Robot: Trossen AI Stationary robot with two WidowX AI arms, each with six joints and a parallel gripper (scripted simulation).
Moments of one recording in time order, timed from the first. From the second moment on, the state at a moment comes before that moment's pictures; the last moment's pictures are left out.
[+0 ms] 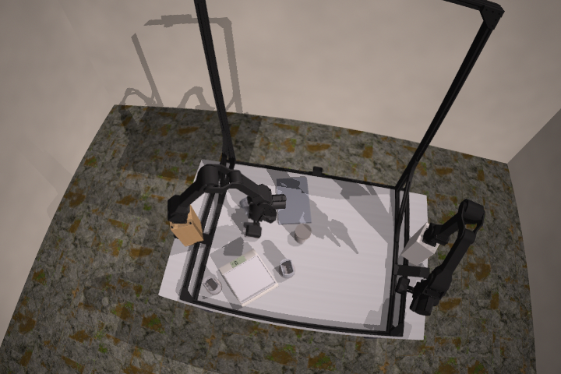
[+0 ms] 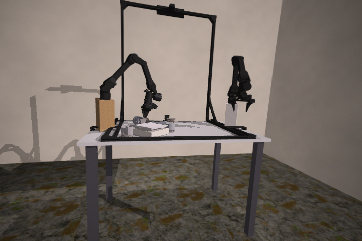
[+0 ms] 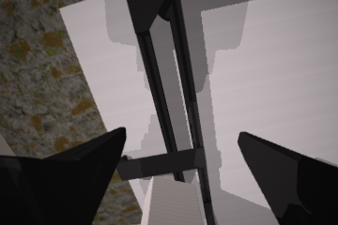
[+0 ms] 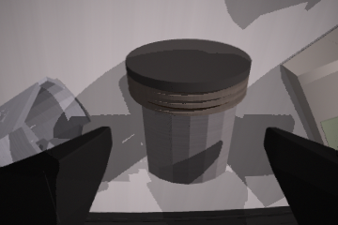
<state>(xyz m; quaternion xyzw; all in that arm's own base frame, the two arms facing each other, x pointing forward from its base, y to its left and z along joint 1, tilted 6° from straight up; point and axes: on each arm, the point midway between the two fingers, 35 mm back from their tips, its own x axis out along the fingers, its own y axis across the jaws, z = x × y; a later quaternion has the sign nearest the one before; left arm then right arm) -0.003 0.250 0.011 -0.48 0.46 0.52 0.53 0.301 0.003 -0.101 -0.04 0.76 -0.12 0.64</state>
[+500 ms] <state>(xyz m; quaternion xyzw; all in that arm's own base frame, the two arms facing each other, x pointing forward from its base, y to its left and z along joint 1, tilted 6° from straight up) -0.003 0.250 0.011 -0.48 0.46 0.52 0.53 0.296 -0.001 -0.122 -0.04 0.76 -0.12 0.64</state>
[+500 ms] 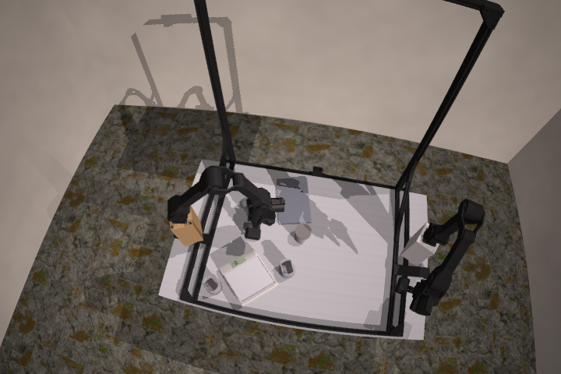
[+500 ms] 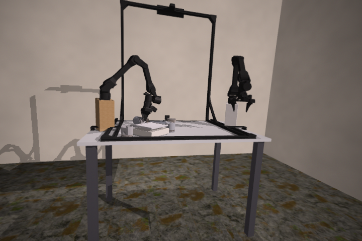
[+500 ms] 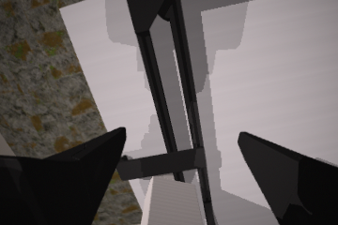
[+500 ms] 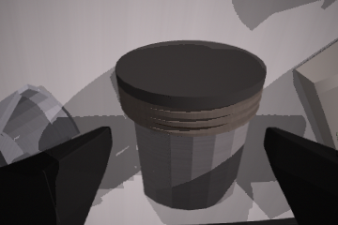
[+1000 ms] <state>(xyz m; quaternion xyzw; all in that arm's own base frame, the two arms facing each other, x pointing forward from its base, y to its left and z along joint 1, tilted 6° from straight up) -0.003 0.250 0.011 -0.48 0.46 0.52 0.53 0.292 -0.006 -0.143 -0.04 0.76 -0.12 0.64</state>
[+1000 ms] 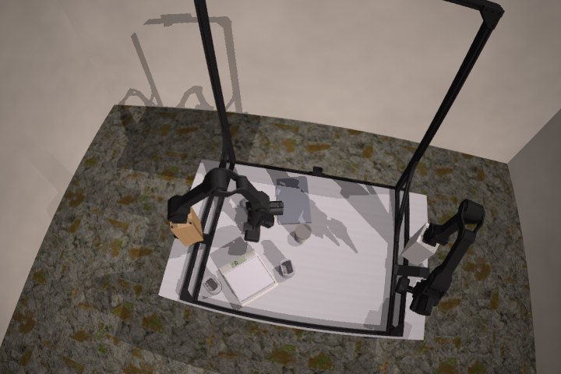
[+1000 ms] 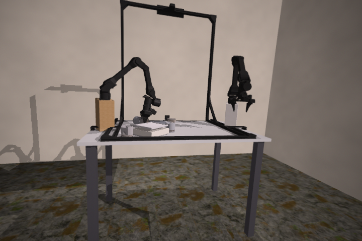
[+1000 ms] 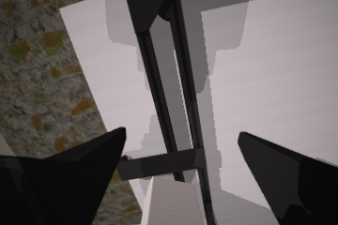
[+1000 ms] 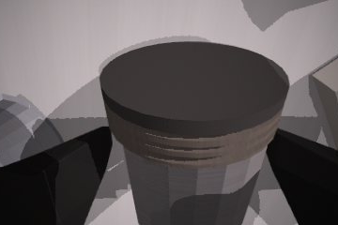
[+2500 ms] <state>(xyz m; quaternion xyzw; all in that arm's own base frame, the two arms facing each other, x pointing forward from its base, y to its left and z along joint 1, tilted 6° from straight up) -0.003 0.250 0.011 -0.48 0.46 0.52 0.53 0.285 -0.007 -0.135 -0.04 0.77 -0.12 0.63</state>
